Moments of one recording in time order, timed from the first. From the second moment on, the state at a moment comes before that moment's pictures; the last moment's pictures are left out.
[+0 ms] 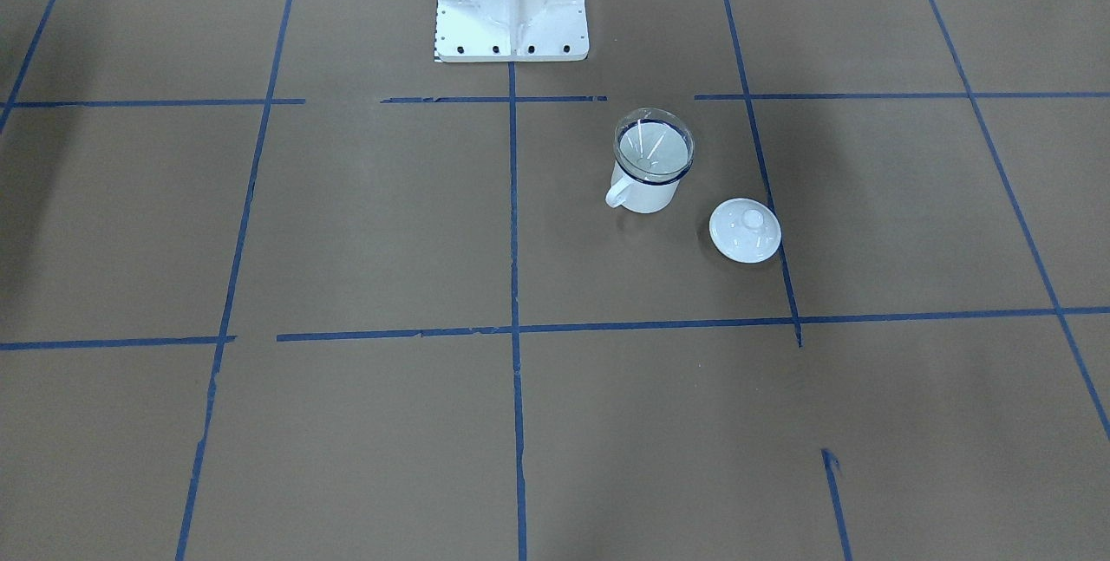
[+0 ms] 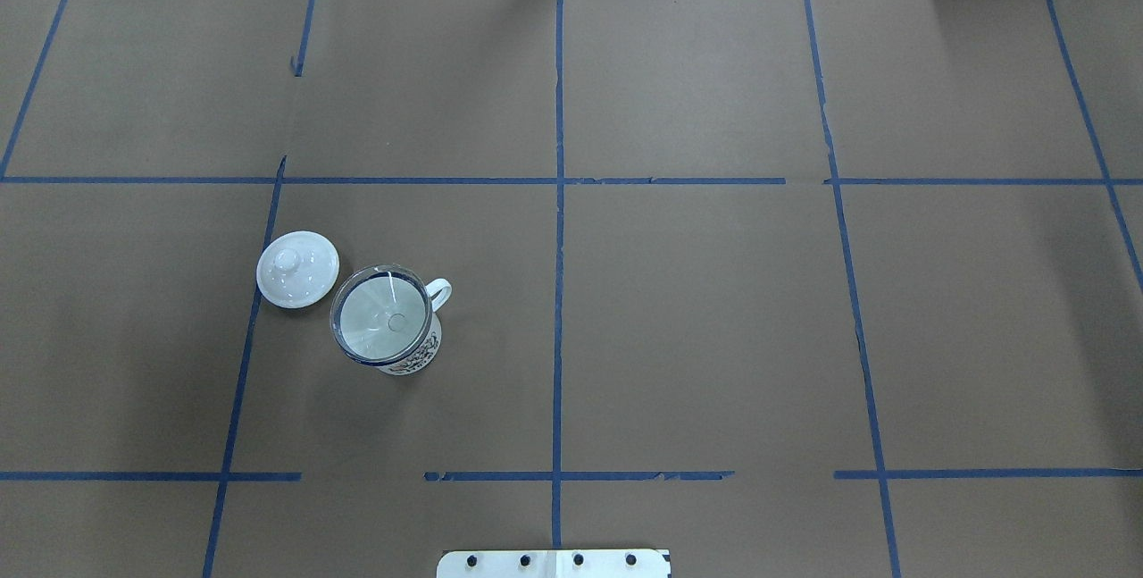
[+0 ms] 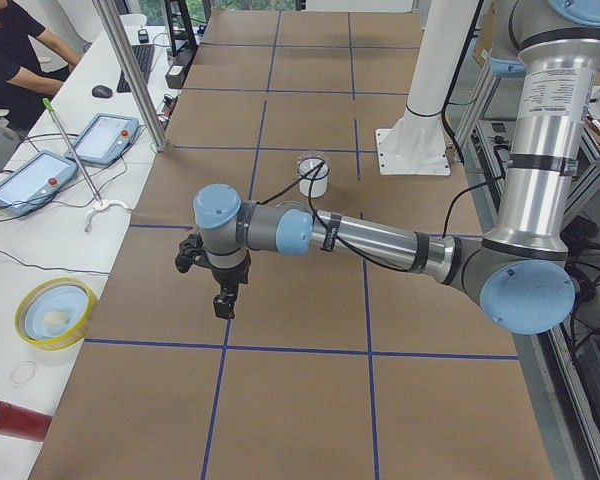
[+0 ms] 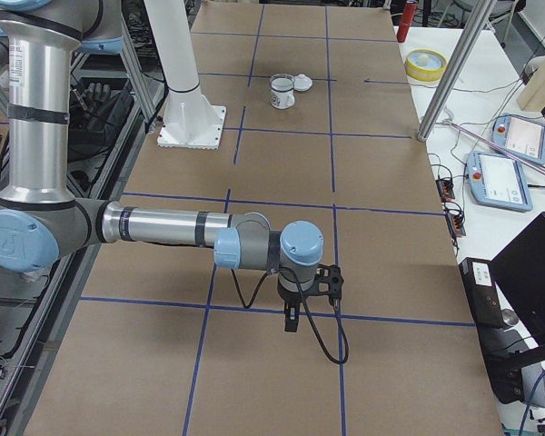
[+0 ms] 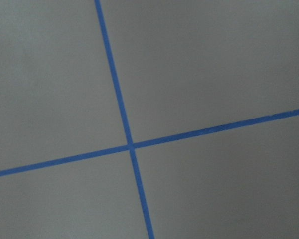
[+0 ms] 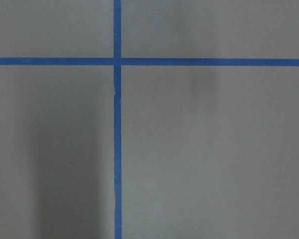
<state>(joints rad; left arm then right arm) -1.53 -1.64 -1.64 -1.51 -2.30 0.07 1.57 -1.68 1.66 -1.57 2.29 0.01</state>
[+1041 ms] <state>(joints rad) -1.54 -1.63 -1.55 -1.52 -2.34 0.08 1.57 -1.68 1.66 -1.57 2.29 0.01</state>
